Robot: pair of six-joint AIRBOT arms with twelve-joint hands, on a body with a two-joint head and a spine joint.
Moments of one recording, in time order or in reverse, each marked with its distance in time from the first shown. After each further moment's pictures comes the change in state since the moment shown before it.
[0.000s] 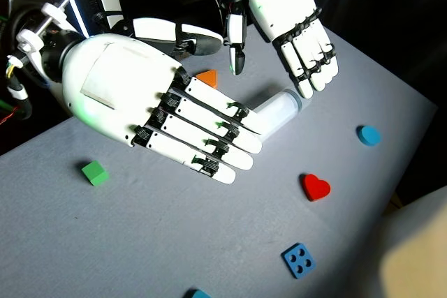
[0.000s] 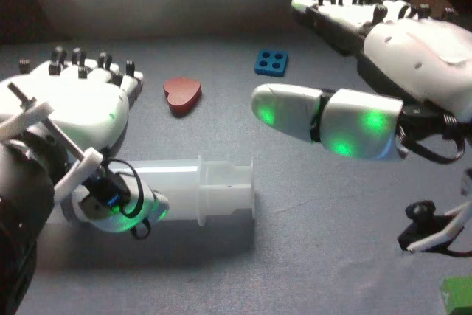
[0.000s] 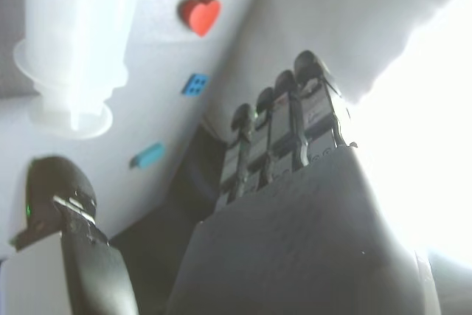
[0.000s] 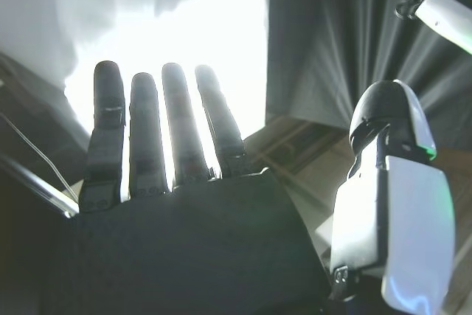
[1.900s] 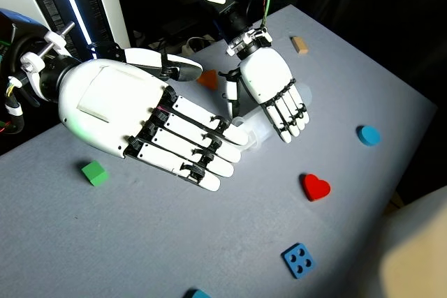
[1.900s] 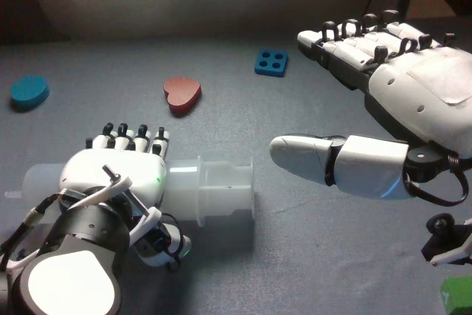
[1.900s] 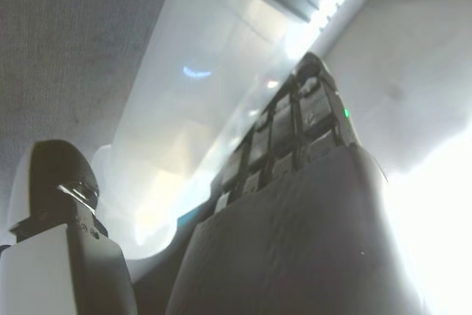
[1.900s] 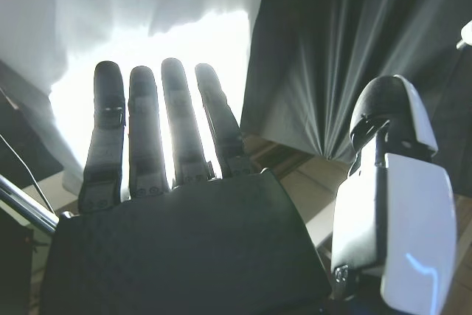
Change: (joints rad) left arm 0.330 -0.317 0.314 0.188 -0.013 -0.279; right arm -0.116 -0.011 0.031 -0.164 0.038 -0.011
